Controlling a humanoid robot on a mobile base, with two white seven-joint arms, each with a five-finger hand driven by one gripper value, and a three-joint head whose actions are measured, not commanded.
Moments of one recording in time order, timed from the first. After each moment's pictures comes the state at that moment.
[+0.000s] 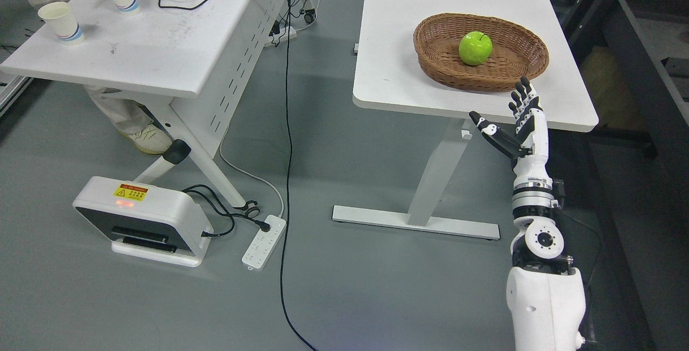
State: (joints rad) left arm -0.09 0.00 0.09 -0.04 -0.07 0.00 -0.16; right arm -0.30 0.00 -0.08 -1.32 0.05 -0.14 -0.02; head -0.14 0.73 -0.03
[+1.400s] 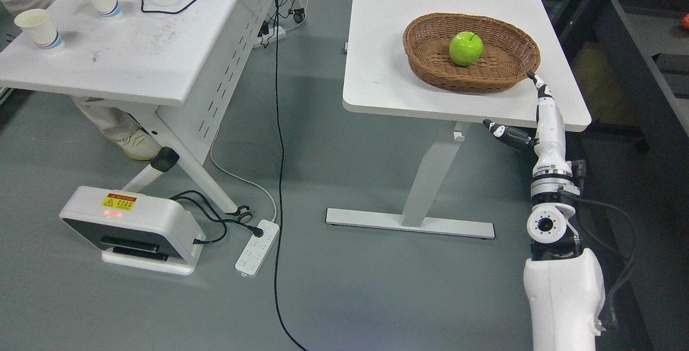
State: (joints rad) left arm -0.09 0.00 0.09 -0.04 -0.07 0.00 -0.16; right arm -0.36 -0.07 -0.09 -1.34 0.73 -0.06 -0.06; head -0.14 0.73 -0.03
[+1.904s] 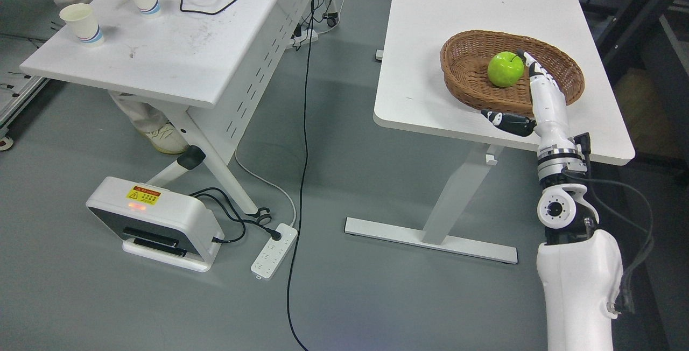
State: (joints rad) left arm -0.09 0.00 0.09 -0.04 -0.07 0.00 -0.16; right arm -0.42 -0.10 -0.05 -1.35 0.81 -0.11 0.05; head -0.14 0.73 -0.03
